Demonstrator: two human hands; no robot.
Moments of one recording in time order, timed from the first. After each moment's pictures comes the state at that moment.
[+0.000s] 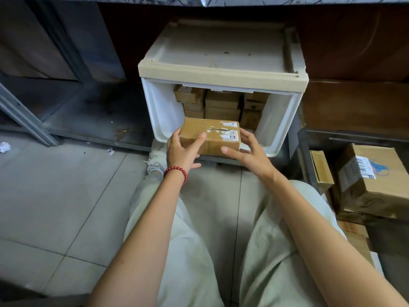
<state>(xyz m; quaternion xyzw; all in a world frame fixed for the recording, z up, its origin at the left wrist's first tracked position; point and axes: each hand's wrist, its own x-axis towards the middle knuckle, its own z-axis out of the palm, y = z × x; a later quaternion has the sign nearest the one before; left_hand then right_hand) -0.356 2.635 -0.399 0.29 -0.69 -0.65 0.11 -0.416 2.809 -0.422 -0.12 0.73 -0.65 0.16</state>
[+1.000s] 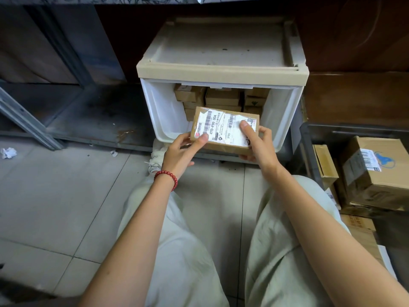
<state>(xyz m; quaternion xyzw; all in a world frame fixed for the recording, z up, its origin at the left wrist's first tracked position) -0.338 2.623 -0.393 0.18 -0.75 -0.63 0.06 -0.418 2.806 -0.411 0.02 0.68 -0.72 0.13</state>
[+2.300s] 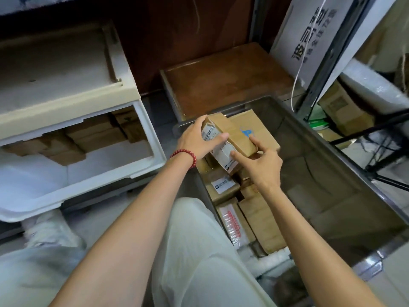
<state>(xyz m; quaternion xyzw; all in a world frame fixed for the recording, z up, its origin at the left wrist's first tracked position) -0.515 2.922 -0.426 -0.14 -0.91 -0.37 -0.10 -0.400 3.063 -0.436 0.26 0.80 -0.52 -0.16</state>
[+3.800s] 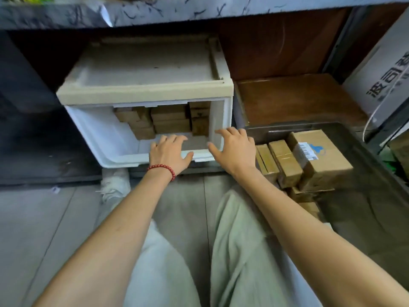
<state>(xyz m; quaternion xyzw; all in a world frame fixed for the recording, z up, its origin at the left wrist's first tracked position) -0.430 2.691 -0.404 -0.01 -1.00 -0.06 0.07 -0.431 2.869 -0.387 -0.07 0.98 -0.18 -0.10</state>
